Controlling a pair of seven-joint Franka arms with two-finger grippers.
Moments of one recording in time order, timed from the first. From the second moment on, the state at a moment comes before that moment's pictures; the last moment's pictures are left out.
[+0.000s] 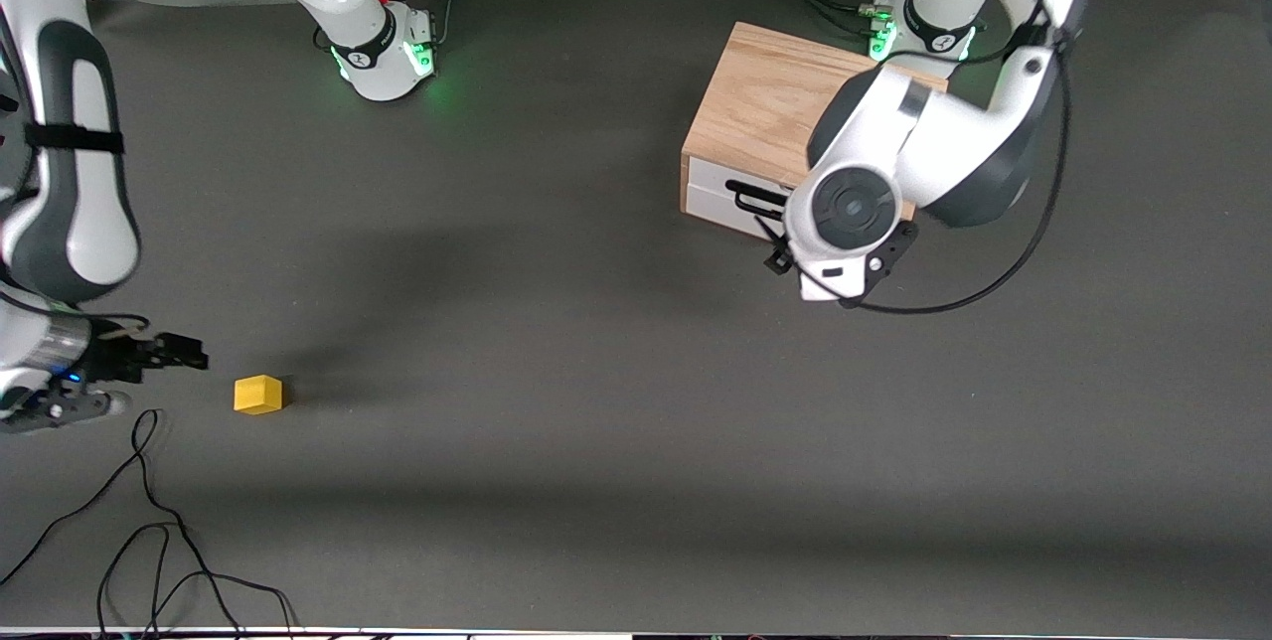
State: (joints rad) left arm -0.44 0.41 -0.11 -1.59 -0.08 1.59 -1.44; right arm -0.07 0.46 -0.16 -1.64 0.09 2.07 -0.41
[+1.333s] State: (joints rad) left arm -0.49 0.55 -0.09 -1.66 -0.08 1.74 -1.61; right arm -0.05 0.65 -0.15 -1.77 0.17 2.42 -0.42
